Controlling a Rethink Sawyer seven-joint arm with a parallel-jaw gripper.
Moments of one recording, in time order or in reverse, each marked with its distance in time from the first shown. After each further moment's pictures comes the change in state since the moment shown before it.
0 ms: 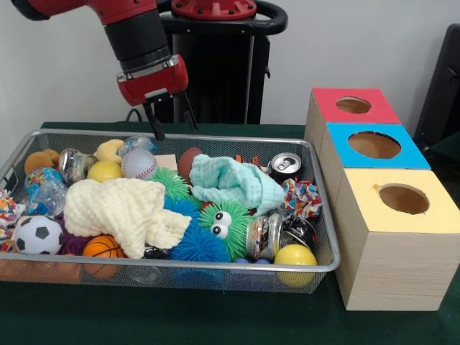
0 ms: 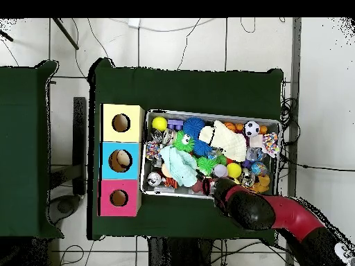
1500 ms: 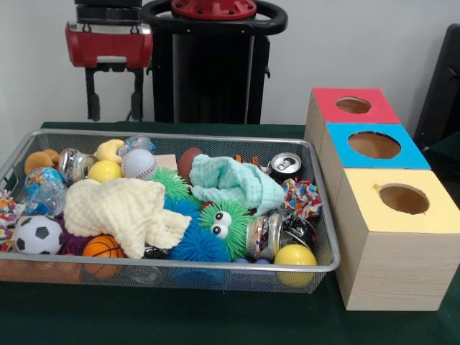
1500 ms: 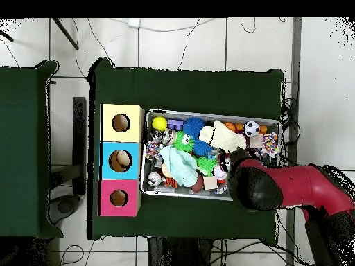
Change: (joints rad) arm 0.170 -0.267 -0.011 -0.191 -0.180 0.170 0.000
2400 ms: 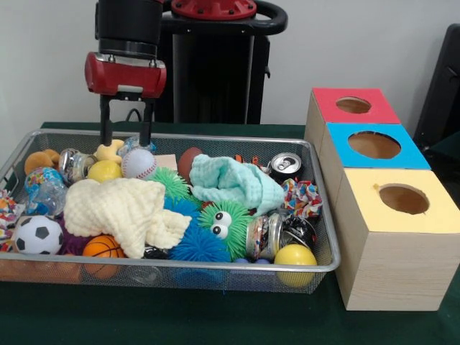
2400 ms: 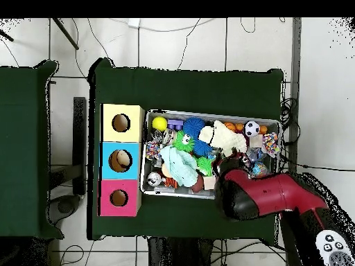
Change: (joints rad) arm 0.188 0.050 -0.247 0.002 -0.185 -0.268 0.000
